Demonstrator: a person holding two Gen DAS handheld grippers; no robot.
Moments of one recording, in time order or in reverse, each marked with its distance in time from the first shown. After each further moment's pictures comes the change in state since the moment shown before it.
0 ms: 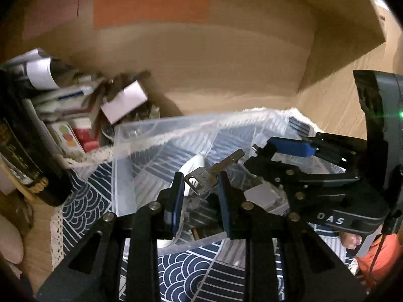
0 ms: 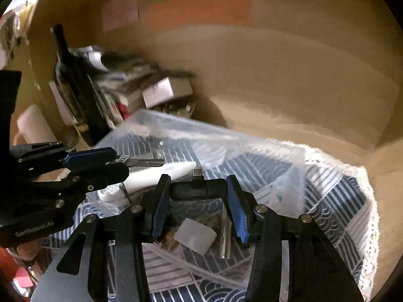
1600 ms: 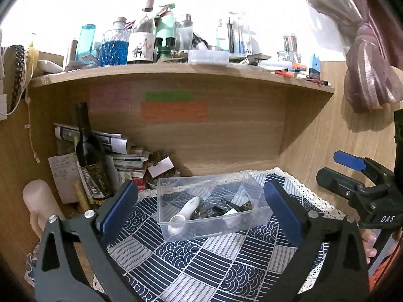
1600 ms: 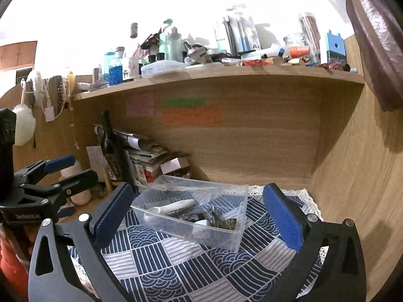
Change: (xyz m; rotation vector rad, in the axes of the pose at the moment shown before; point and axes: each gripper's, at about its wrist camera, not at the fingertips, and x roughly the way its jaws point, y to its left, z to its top) left arm -0.208 -0.044 -0.047 0.005 -0.447 0.127; right arm -0.212 0.047 -0.057 0.065 -0.470 -0.120
